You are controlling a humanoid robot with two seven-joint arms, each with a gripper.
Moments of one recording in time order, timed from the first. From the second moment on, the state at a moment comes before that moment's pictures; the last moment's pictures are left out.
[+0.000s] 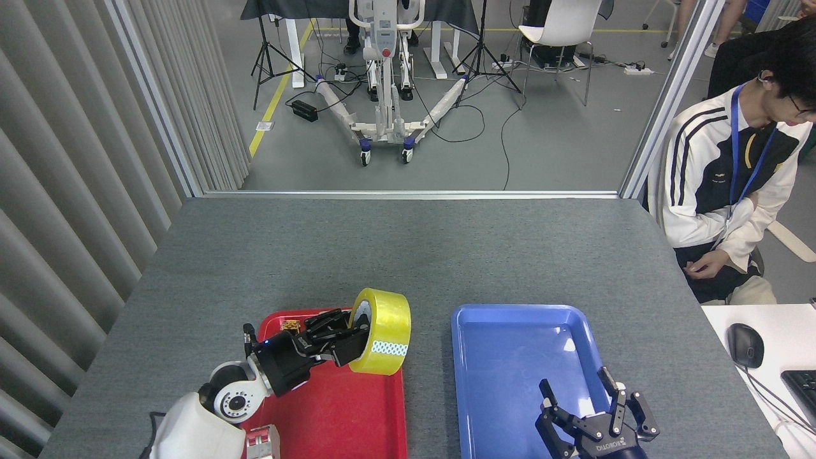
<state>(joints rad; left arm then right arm) -0.36 0.09 -0.13 -1.20 -0.62 -0.76 -0.48 0.18 -0.04 -0.08 -1.60 1.47 -0.37 -0.19</state>
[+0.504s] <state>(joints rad) -0.28 -0.02 -0.15 -1.11 -0.62 -0.79 -0.46 0.16 -0.11 -0.04 -1.63 1.51 -0.78 -0.30</state>
